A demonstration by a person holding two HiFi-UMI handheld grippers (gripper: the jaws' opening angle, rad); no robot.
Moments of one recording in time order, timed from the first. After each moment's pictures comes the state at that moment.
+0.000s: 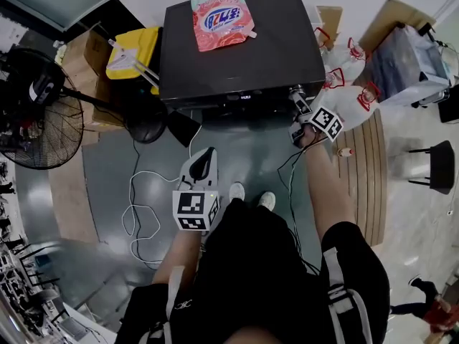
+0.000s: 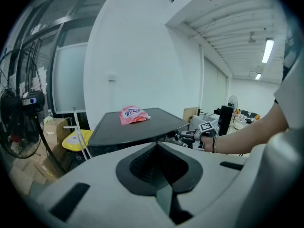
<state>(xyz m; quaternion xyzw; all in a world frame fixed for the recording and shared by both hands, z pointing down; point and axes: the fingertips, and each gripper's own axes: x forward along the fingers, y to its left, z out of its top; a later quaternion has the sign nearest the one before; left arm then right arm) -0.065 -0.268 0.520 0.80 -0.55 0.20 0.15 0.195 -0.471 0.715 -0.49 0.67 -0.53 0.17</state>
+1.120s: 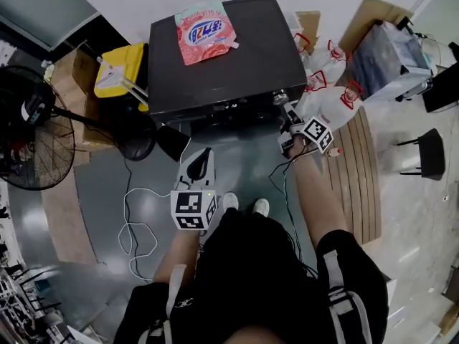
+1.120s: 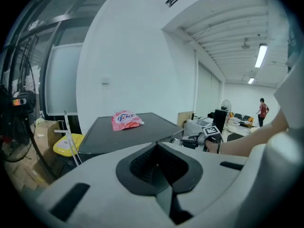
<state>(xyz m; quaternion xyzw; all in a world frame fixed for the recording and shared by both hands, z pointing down) -0.052 -0.282 0.511 0.82 -0.52 0.17 0.14 0.208 -0.437 0.688 -0.50 0.63 -0.54 0.25</state>
